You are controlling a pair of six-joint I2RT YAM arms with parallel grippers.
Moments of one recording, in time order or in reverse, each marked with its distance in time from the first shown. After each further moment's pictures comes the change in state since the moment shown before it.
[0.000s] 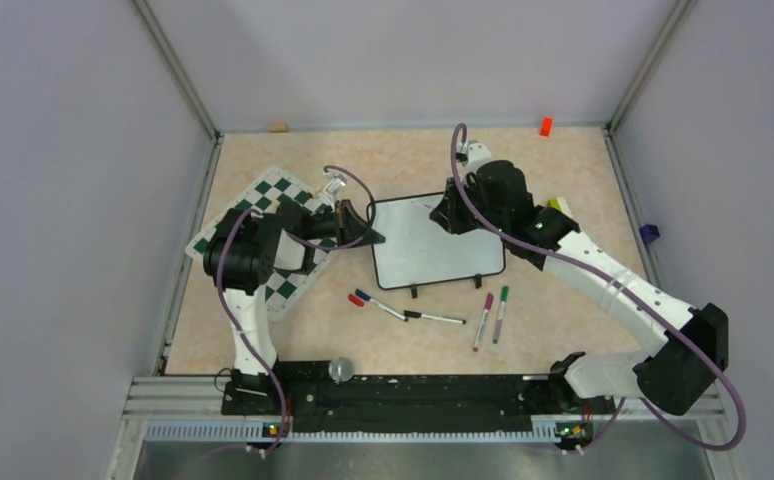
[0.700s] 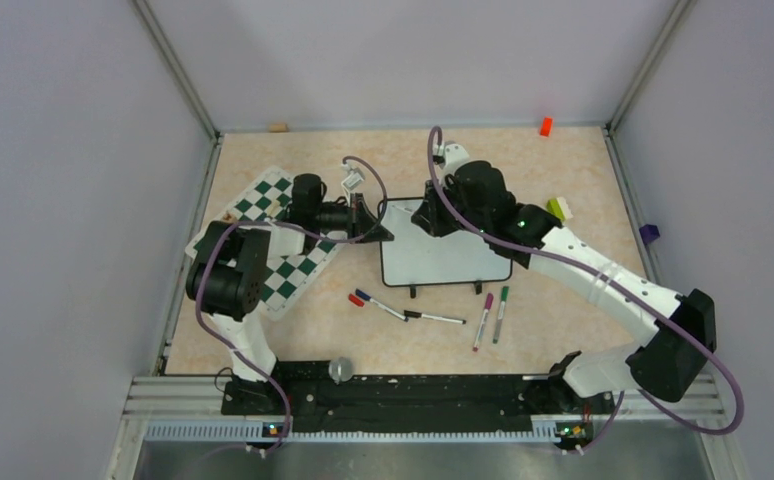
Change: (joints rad) left arm -0.068 -0.216 0.122 -0.949 -0.072 0.655; right arm 0.090 0.068 0.069 -0.003 0.019 0.000
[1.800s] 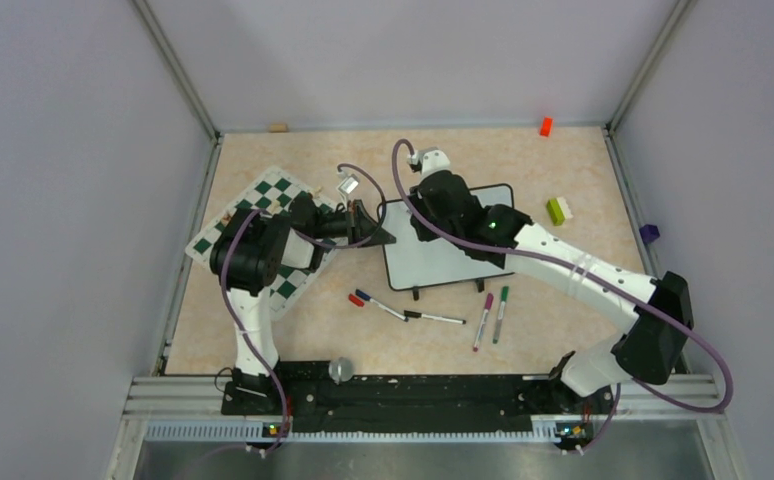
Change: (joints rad) left arm 0.000 0.203 -0.085 0.778 0.016 -0.585; right arm 0.140 0.107 0.108 -0.119 0.340 -0.008
